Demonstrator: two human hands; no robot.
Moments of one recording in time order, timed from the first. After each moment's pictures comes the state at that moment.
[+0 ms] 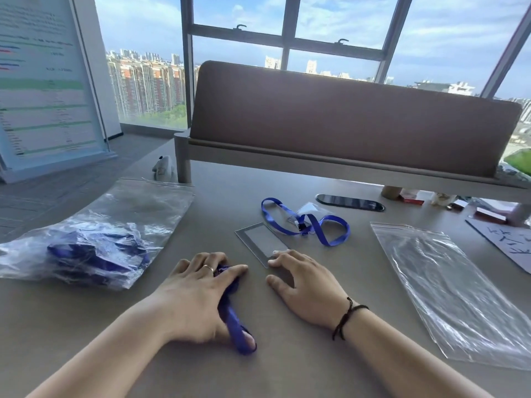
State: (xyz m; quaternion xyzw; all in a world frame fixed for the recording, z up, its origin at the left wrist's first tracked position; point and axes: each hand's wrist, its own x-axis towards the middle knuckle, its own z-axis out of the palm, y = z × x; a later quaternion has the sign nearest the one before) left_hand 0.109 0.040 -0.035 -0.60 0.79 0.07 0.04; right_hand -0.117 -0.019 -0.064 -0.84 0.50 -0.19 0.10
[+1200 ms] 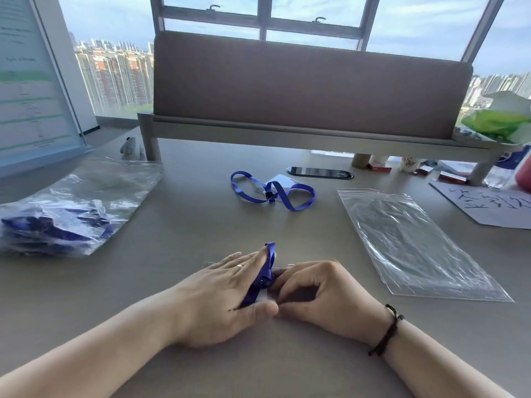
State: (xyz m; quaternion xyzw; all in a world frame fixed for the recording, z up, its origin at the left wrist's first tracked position) left_hand 0.032 0.081 -0.047 -0.43 0.89 0.13 -0.05; right_hand -0.195 0.074 -0.057 -0.81 0.38 -0.29 0.33
